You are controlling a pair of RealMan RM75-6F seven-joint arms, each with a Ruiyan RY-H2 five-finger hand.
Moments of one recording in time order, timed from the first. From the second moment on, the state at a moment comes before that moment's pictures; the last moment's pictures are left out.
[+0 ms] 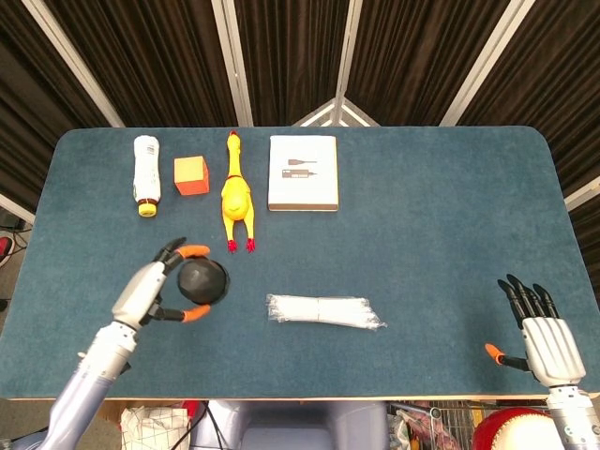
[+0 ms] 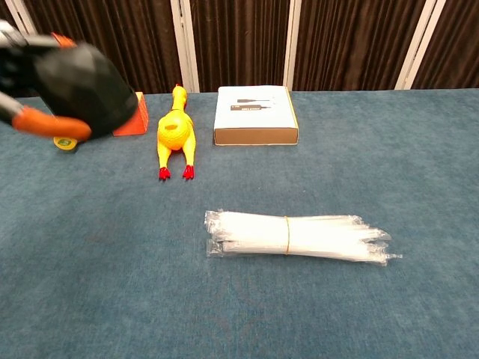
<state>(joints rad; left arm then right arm) -0.44 -1.23 -0.19 -2.12 1.16 1.12 -0.01 0.09 -1.12 0.01 -1.59 -1.56 1.43 0.09</state>
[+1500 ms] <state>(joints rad) -0.39 -1.21 -0.16 -2.08 1.34 1.15 -0.06 0.10 -1.13 0.01 -1.58 -1.55 1.42 0.11</state>
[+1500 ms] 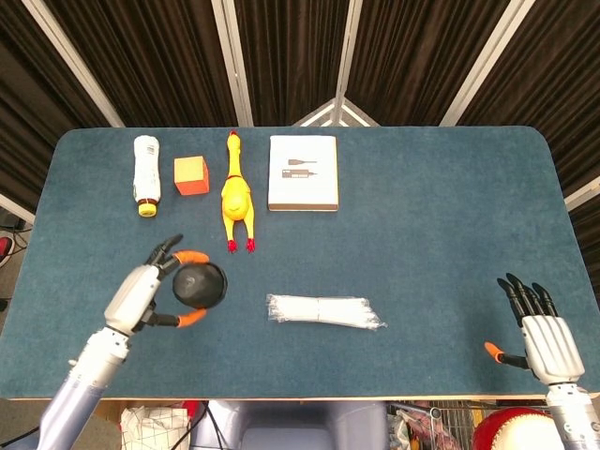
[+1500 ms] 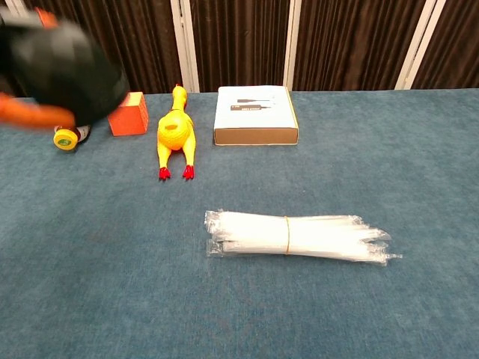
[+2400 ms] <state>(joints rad) -0.39 -1.24 -0.15 -1.91 1.22 1.06 -0.11 0.10 -1.13 0.00 -1.60 -1.55 1.41 0.09</state>
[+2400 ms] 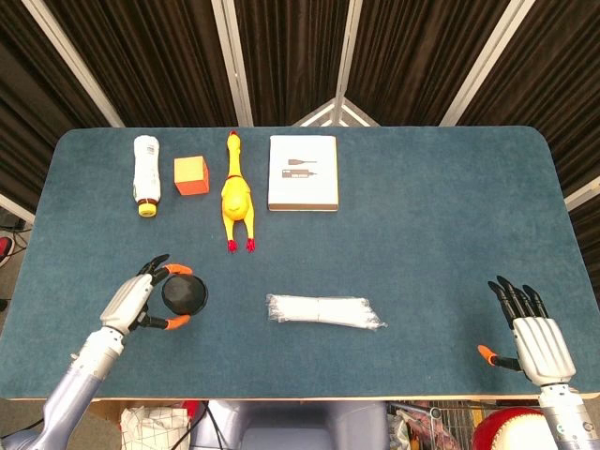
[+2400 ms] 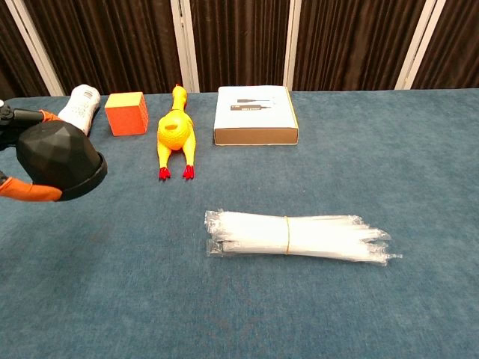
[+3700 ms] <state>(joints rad) -0.55 -1.50 -0.11 -1.63 0.93 0.99 0.24 0.13 -1.14 0.00 -1.58 -1.54 1.36 0.12</state>
